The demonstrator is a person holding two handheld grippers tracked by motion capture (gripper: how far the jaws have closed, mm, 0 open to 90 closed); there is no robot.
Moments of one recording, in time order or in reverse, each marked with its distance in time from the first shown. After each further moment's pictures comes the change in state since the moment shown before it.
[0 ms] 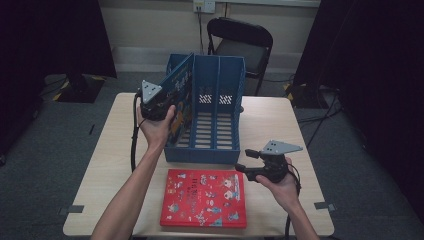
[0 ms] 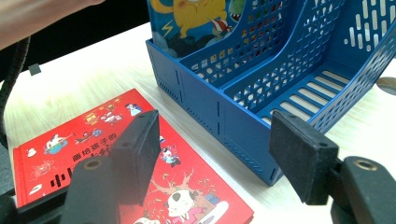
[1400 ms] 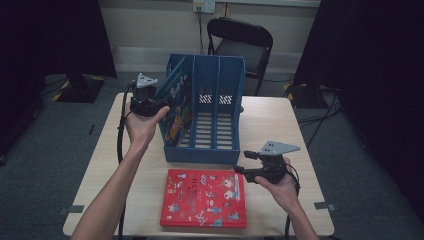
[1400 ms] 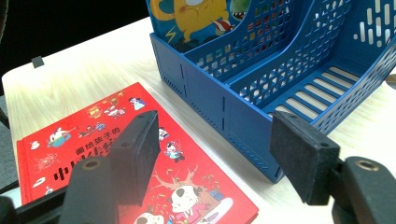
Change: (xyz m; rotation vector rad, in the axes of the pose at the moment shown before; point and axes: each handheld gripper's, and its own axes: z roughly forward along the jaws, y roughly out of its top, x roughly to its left) left arm 0.009 0.036 -0.021 0.300 -0.037 0.033; right arm 0.002 0.000 0.003 0.025 0.015 -0.012
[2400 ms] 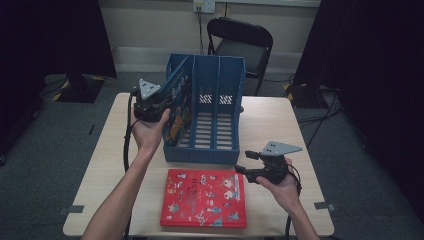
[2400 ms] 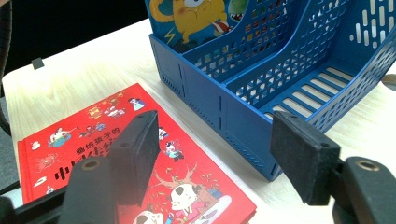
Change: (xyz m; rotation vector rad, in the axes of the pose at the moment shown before) left arm -0.016 -0.014 0.002 -0.131 0.096 0.004; right arm 0.000 -0.001 -0.004 -0.007 -0.004 0.002
